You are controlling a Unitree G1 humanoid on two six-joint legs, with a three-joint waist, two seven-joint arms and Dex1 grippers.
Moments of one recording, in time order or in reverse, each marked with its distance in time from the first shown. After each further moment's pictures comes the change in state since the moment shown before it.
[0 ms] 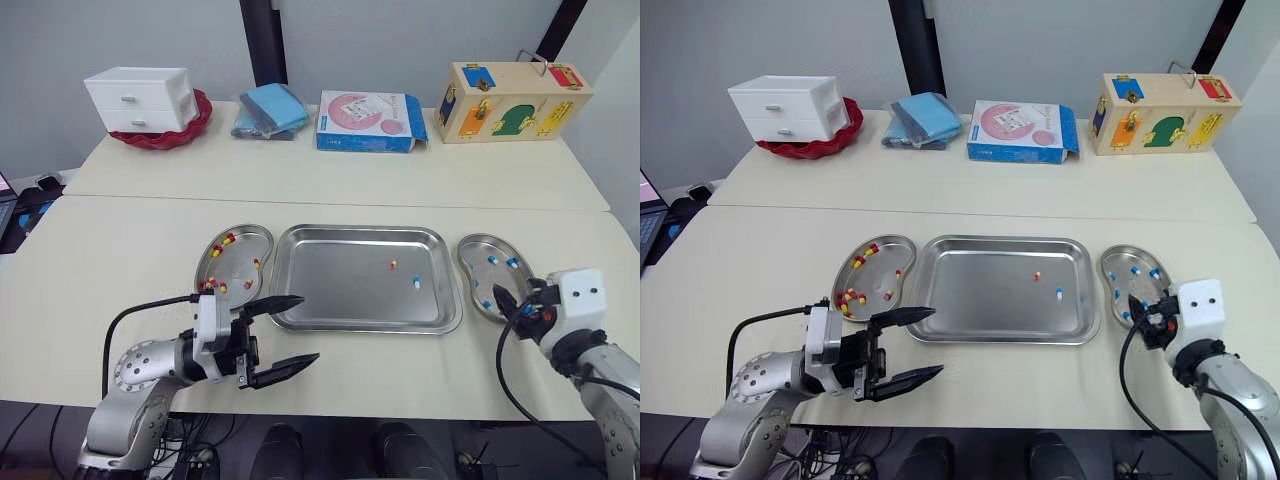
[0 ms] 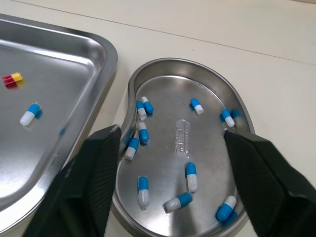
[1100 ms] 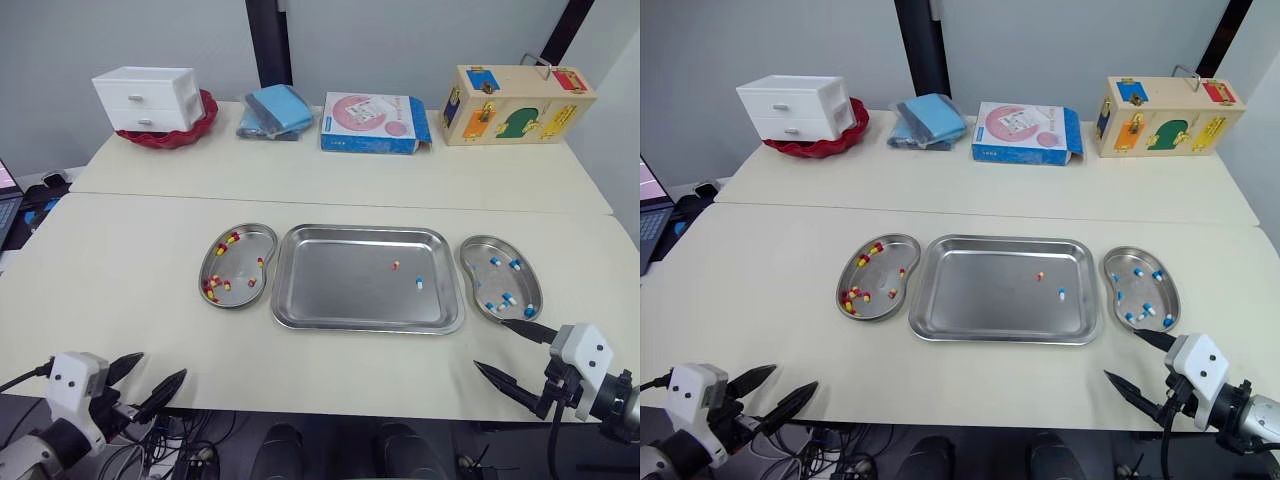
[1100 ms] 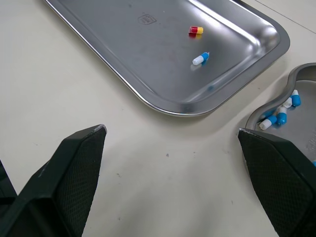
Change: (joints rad) left arm 0.512 0.023 0.524 0.027 0.055 0.222 0.361; right arm 0.340 -0.266 -0.015 0.147 0.076 -0.547 0.565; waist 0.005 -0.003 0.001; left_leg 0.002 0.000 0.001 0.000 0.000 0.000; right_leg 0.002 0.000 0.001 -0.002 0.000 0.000
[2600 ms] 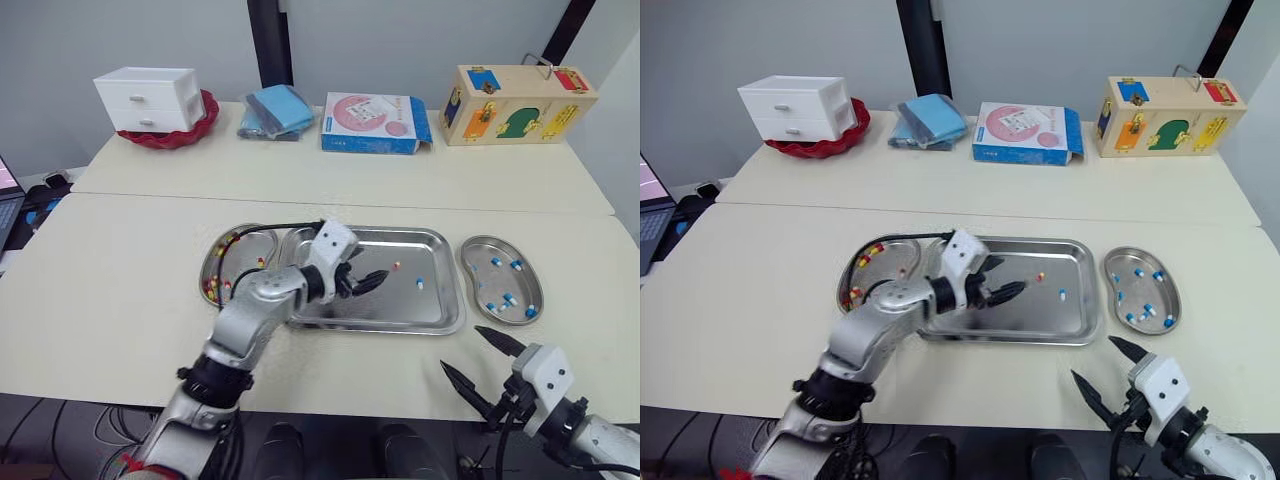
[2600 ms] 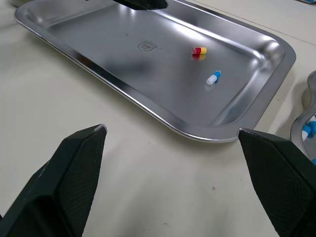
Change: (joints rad) left arm -1.166 -0.356 -0.899 0.229 0.255 0.369 0.268; right arm 0.114 0.224 0.231 -0.097 -0.122 -0.115 -0.261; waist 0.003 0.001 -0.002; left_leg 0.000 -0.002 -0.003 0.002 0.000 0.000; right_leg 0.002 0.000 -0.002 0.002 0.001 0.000
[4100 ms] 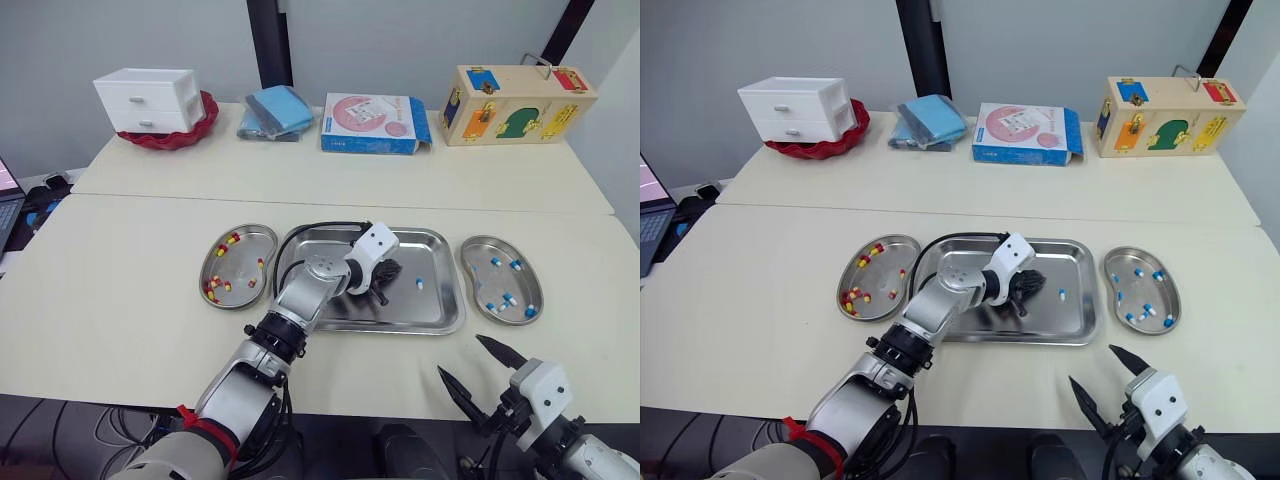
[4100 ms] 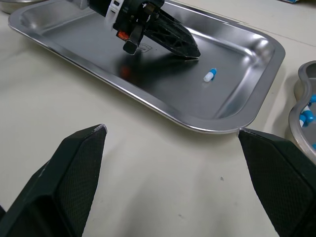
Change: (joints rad) left arm -0.191 -0.175 -0.032 0.478 0.231 -0.181 -0.131; right arm 0.053 0.042 0.041 -0.002 -0.036 -0.089 -0.077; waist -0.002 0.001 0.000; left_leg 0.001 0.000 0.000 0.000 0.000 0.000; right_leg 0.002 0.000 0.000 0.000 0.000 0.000
